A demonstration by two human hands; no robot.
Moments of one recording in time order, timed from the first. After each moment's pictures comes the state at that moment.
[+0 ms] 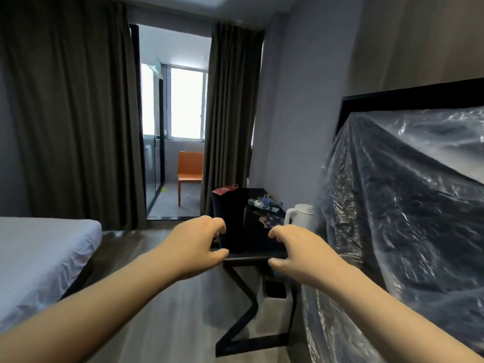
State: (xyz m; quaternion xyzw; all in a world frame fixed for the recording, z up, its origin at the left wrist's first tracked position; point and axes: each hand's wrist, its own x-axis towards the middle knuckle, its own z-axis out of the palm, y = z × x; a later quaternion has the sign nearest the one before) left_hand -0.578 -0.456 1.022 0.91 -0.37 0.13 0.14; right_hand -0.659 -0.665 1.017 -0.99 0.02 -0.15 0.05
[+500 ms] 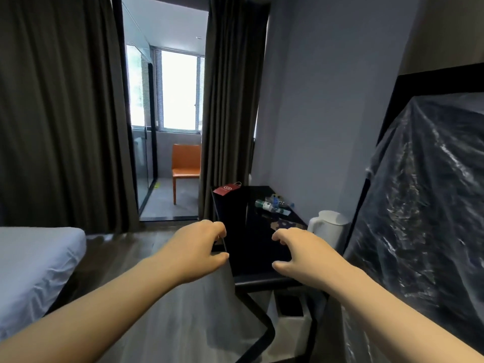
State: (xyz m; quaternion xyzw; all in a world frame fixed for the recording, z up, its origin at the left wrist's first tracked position) left_hand -0.323 -0.478 0.987 0.91 -0.38 0.09 0.16; right_hand -0.415 -0.691 0.985 -0.99 0.04 -0.11 0.07
